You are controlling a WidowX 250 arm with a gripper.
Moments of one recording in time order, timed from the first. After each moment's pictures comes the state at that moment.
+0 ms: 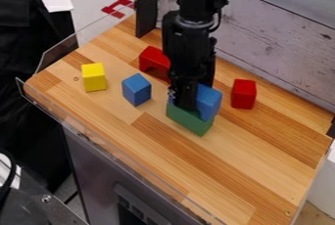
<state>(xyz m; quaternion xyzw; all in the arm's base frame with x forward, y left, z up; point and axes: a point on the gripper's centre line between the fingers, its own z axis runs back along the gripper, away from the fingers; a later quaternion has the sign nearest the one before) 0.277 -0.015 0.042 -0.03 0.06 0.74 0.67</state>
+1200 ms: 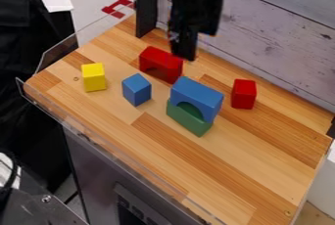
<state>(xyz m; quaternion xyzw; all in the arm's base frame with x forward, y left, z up) 0.289 -0.017 0.128 -0.04 -0.03 0.74 0.67</state>
